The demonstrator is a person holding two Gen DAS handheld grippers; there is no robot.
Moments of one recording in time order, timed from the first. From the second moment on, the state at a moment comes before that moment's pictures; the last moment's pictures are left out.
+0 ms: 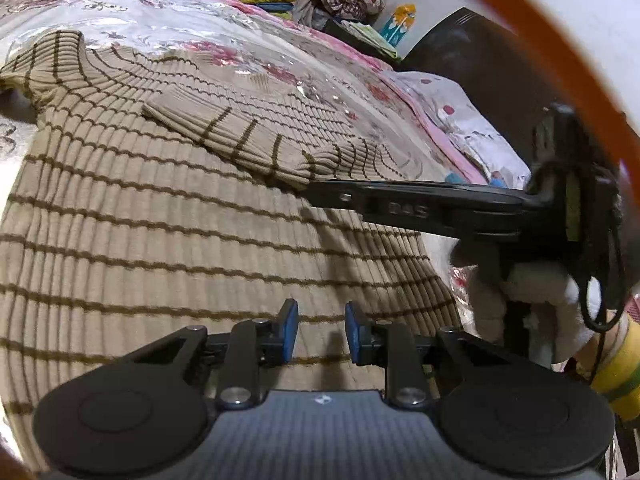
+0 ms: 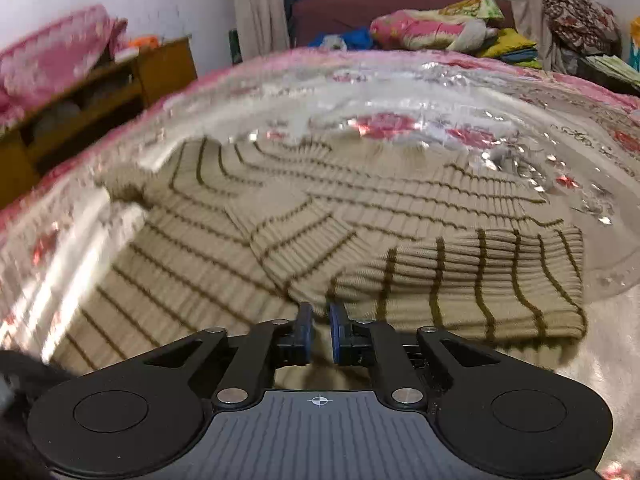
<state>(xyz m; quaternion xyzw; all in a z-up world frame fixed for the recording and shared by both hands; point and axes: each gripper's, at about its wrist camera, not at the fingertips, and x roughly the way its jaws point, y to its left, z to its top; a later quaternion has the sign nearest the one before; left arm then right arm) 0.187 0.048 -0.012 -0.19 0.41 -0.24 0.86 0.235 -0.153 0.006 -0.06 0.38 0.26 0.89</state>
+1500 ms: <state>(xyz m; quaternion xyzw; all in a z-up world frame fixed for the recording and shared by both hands) 0.186 0.103 -0.017 -0.23 0.38 -0.19 0.87 0.278 -0.099 0.027 -0.02 0.35 0.29 0.89</state>
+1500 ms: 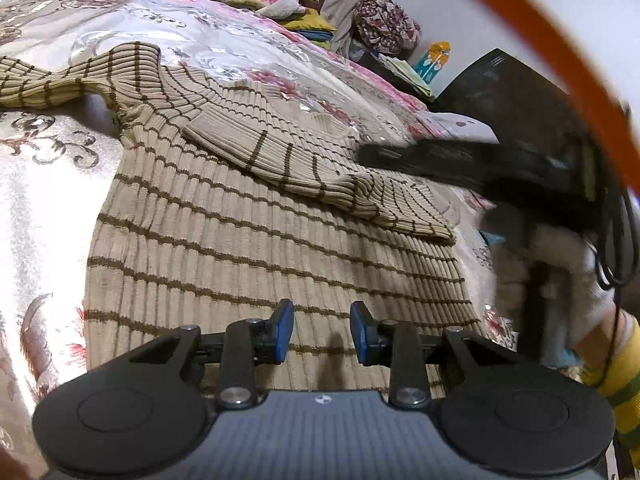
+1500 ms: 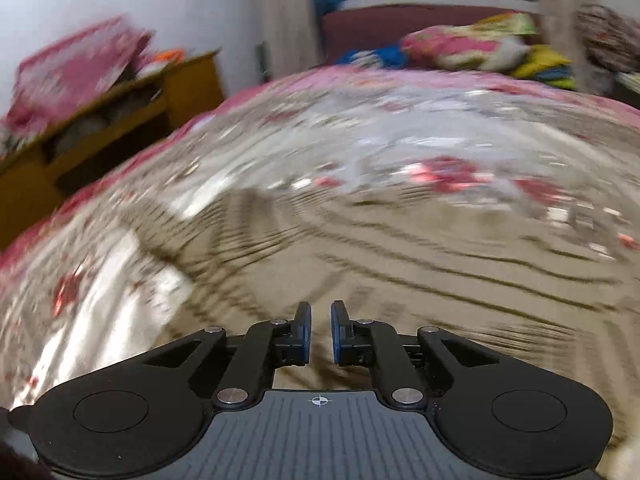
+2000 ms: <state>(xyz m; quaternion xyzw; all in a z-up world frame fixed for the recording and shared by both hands) 0.259 0.083 0.003 -0.19 0.36 -0.16 0.90 0.303 -0.249 -0.002 0.04 0.37 0.06 0.92</state>
